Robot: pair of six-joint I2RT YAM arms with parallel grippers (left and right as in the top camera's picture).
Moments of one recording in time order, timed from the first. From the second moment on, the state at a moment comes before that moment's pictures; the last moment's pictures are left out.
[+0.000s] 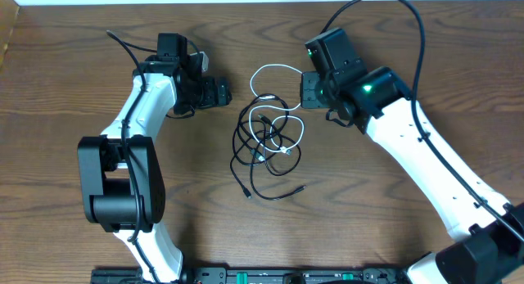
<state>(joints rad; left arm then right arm) -0.03 1.95 1.40 -0.71 0.31 -0.15 0.55 1.68 1.56 -0.87 0.11 0.51</state>
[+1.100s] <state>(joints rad) -0.03 1.95 1.40 -0.71 0.31 -0.15 0.53 2.07 1.56 -0.85 -0.02 0.27</state>
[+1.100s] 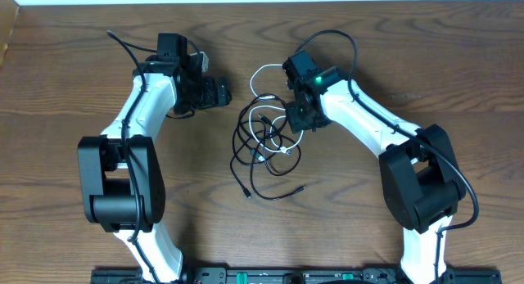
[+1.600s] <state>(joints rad) -0.03 1.95 1.40 -0.71 0.31 -0.15 0.53 2.15 1.56 -0.83 0.07 0.22</state>
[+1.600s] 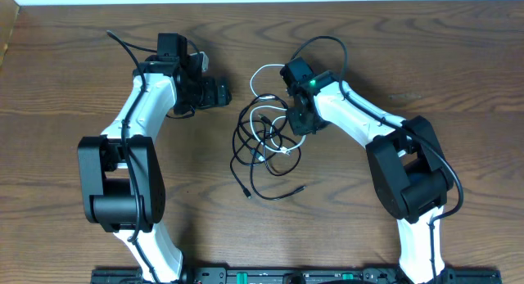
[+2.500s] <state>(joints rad) -0.03 1.95 1.40 -0.71 0.31 -0.15 0.54 1.89 1.56 -0.92 0.29 0.26</state>
